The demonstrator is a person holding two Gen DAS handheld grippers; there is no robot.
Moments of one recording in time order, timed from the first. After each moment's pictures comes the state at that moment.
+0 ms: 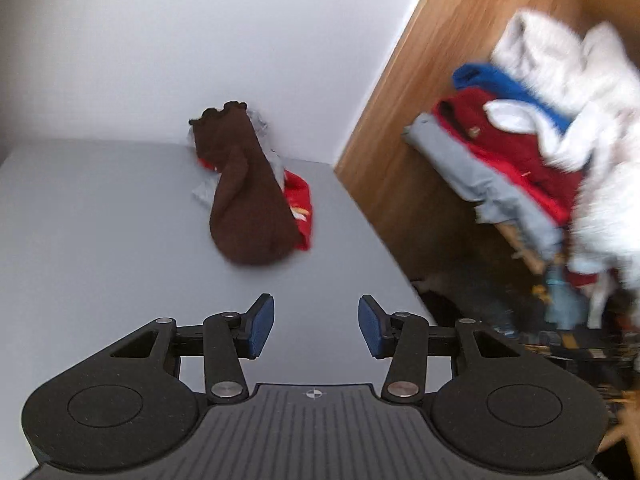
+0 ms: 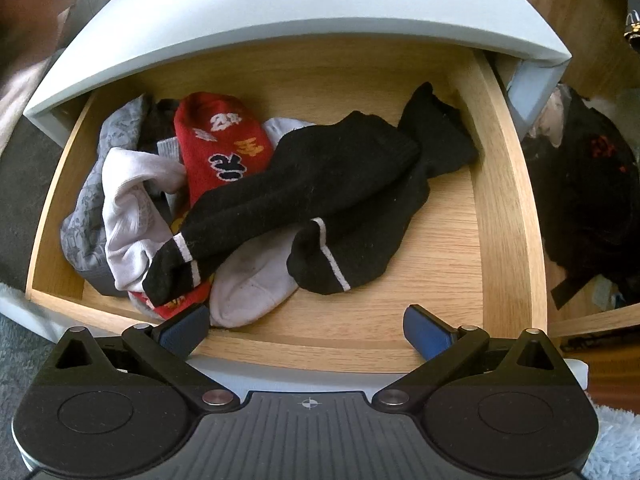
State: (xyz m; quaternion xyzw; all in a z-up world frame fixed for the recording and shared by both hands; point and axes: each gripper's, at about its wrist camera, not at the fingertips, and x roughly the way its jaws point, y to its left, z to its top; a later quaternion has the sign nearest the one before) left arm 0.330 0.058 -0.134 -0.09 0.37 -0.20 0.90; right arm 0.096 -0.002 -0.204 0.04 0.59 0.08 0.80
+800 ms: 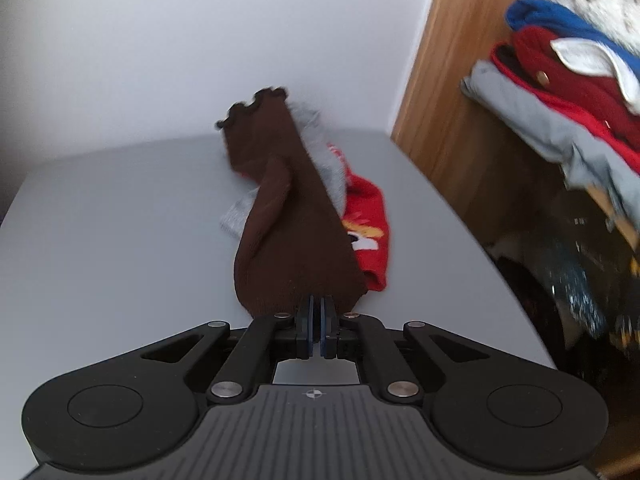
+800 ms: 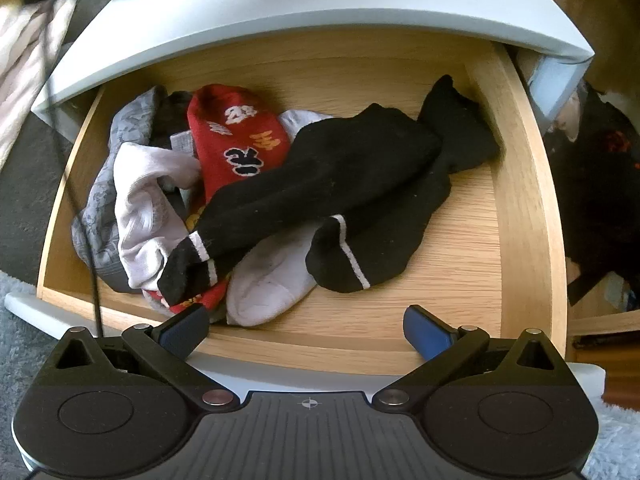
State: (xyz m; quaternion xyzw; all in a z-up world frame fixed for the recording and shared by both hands) left arm 0.360 0.054 -0.148 0.00 0.42 -0.14 0.90; right arm 0.100 0.007 -0.208 0.05 0.61 0.10 0.79
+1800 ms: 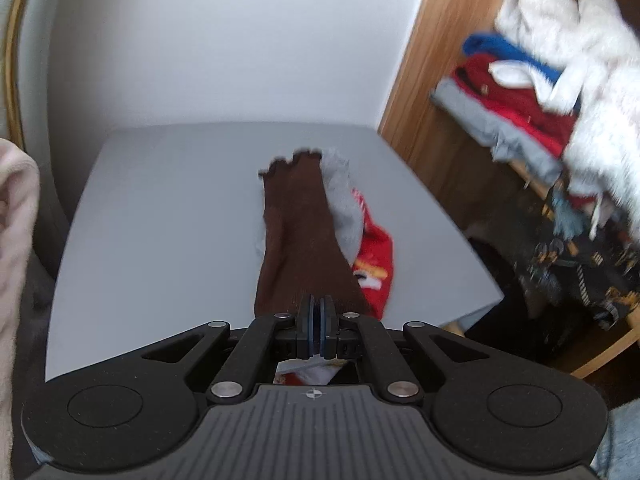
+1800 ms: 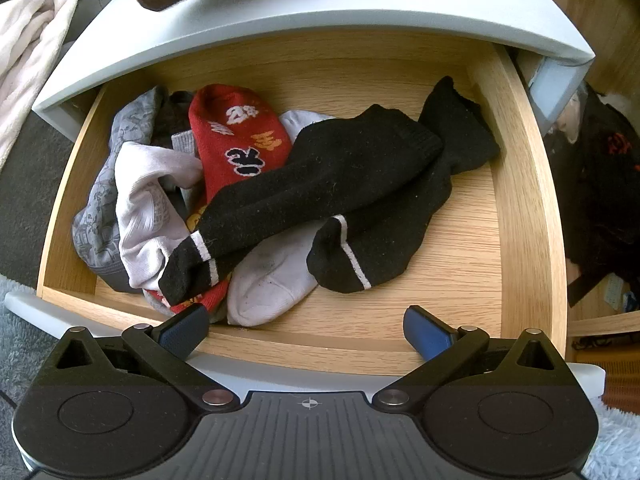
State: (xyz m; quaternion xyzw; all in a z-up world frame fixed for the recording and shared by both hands) left arm 0.232 0.128 -0.084 -0.03 0.41 -0.16 0.90; right arm 0.099 0.006 -0.208 0.05 0.61 0.10 0.79
